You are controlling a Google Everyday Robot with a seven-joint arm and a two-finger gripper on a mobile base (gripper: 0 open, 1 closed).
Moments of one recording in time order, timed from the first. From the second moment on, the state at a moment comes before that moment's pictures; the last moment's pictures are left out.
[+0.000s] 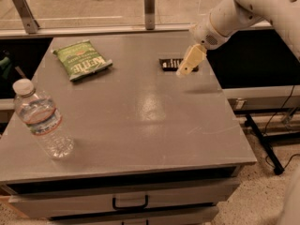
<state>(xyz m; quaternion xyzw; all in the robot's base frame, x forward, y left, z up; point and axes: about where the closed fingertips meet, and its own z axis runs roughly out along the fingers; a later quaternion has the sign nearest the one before) 0.695 -0.127 0.891 -0.58 0.75 0.06 0.32</state>
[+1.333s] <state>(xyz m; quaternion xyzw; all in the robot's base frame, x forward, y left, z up) 0.709 -0.107 0.852 -0.56 0.76 0.14 0.30</state>
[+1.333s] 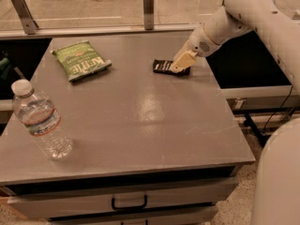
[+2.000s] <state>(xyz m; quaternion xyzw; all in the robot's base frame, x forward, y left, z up) 0.642 -0.065 0.883 -0.62 0.71 0.17 0.31</state>
